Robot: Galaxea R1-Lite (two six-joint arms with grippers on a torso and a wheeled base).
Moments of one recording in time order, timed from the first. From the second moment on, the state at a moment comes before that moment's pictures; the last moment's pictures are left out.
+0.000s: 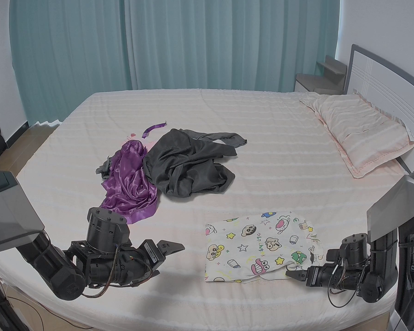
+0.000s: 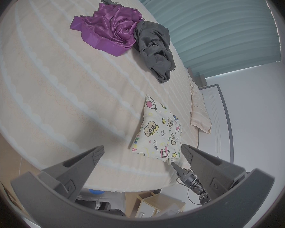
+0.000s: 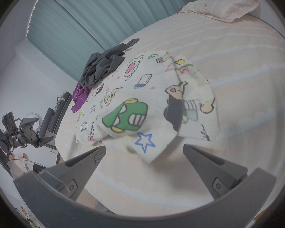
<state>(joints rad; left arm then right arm) -0.51 1.93 -0.42 -0.84 -0.19 -1.10 0.27 2.39 -0.09 -1.55 0.23 0.47</state>
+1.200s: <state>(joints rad) -0.51 1.93 -0.42 -0.84 -0.19 -1.11 0.18 2.31 -0.02 -1.55 0.20 0.41</state>
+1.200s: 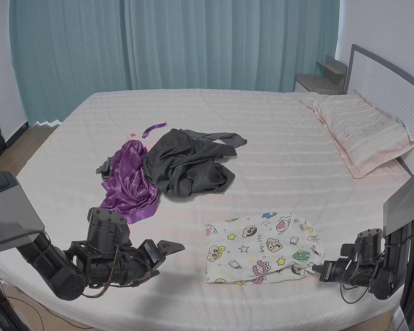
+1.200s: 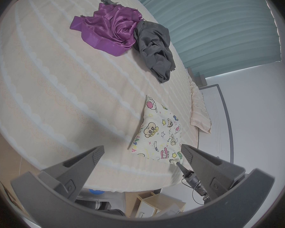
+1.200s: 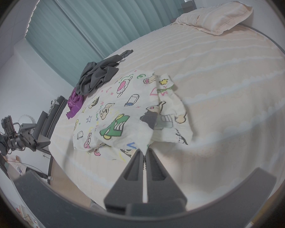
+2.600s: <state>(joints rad) -0.51 1.93 -0.42 -0.84 -0.19 -1.11 0.24 2.36 -0.02 -1.55 0.19 0.40</state>
